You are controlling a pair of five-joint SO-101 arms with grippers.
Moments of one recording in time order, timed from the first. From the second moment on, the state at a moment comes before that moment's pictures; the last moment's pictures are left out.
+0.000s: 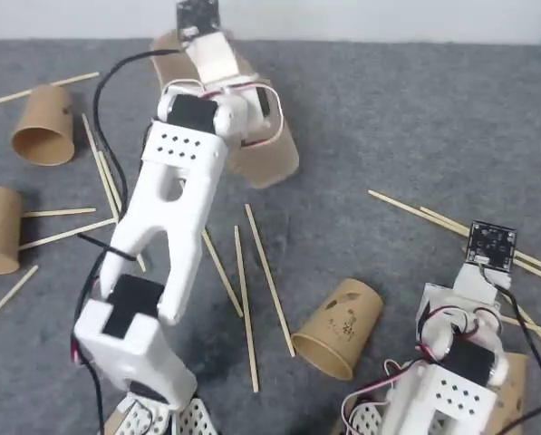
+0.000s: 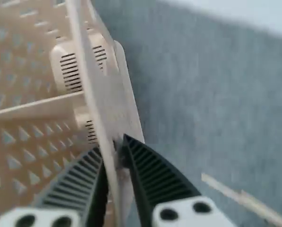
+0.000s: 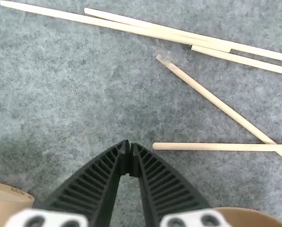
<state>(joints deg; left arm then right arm) 10.5 10.9 -15.7 70.2 30.8 21.5 -85.8 82.9 65.8 8.4</state>
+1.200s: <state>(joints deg) 16.6 11.3 -23.7 69.2 30.0 21.5 -85.8 84.3 65.8 8.4</state>
